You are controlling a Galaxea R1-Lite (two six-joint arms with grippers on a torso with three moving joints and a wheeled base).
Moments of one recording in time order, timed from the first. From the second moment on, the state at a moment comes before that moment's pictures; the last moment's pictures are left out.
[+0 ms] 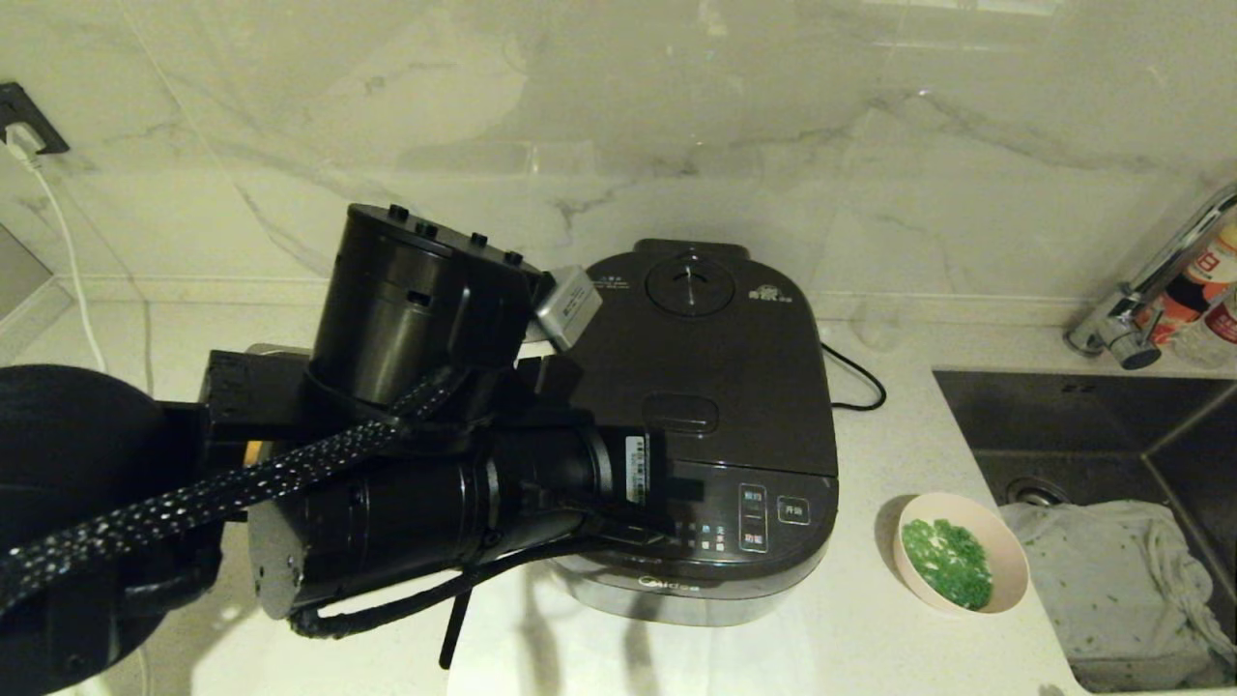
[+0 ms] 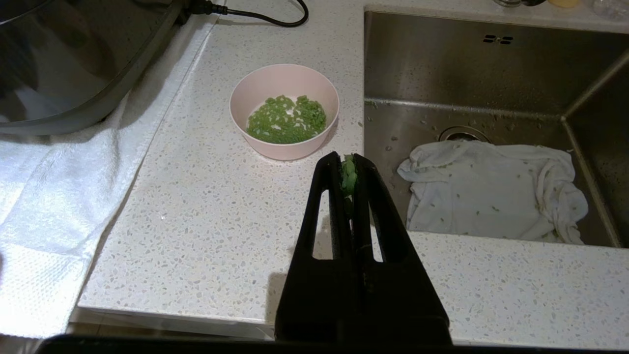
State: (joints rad) left arm -0.90 1.61 -1.11 -0.01 0.11 -0.47; right arm 0.00 0.00 0.00 0.00 0.01 0.00
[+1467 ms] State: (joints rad) left arm -0.87 1.63 -1.04 -0.19 0.16 -0.47; right arm 0.00 0.00 0.00 0.00 0.01 0.00
